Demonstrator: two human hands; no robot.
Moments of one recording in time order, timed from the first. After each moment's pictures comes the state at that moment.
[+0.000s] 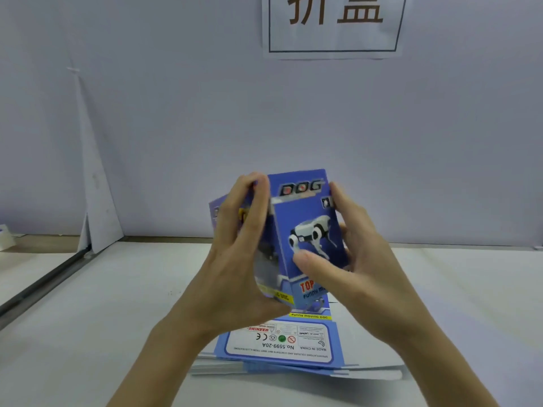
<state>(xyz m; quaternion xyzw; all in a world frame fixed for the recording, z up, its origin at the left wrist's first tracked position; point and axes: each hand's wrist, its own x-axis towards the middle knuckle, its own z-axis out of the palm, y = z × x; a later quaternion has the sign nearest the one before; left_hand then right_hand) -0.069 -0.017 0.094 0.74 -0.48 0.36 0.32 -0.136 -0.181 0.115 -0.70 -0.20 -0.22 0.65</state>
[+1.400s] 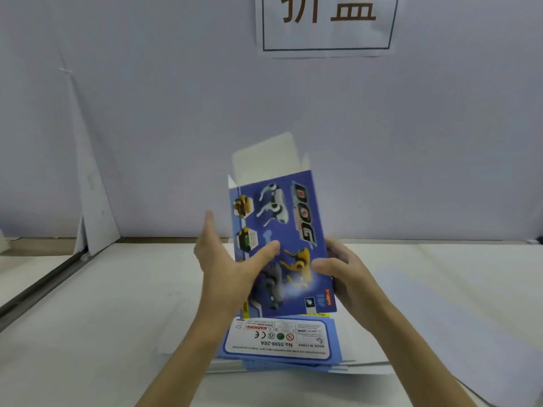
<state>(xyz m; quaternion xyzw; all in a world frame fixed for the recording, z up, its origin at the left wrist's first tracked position) -0.046 -0.037 0.065 0.72 -0.13 0.17 0.67 -0.074 -0.224 0.051 -0.66 -0.10 -0.05 0.74</state>
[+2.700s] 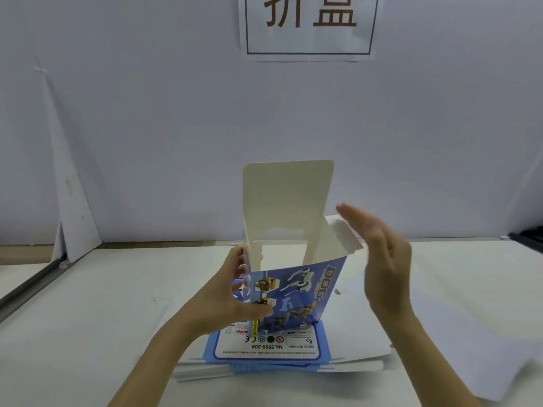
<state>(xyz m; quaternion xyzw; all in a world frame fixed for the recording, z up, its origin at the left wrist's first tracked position) -0.030 -0.020 0.038 0.78 -0.33 -0.06 0.52 -0.089 -0.244 0.072 -0.69 -0.11 -0.48 0.54</state>
